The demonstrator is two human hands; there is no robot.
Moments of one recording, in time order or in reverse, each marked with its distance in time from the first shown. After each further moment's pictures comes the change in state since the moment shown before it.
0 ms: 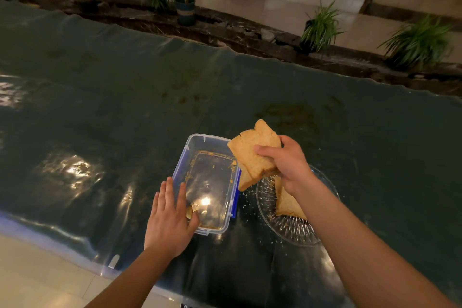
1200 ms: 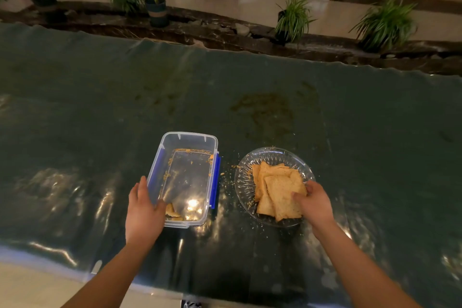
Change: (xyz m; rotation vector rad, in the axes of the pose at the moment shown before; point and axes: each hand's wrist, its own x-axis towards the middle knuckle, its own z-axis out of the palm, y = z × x) left_hand 0.011 0.015 -0.019 -0.503 0.071 -0.355; right_hand -0.026 0.151 -0.142 -0.446 0.392 0.111
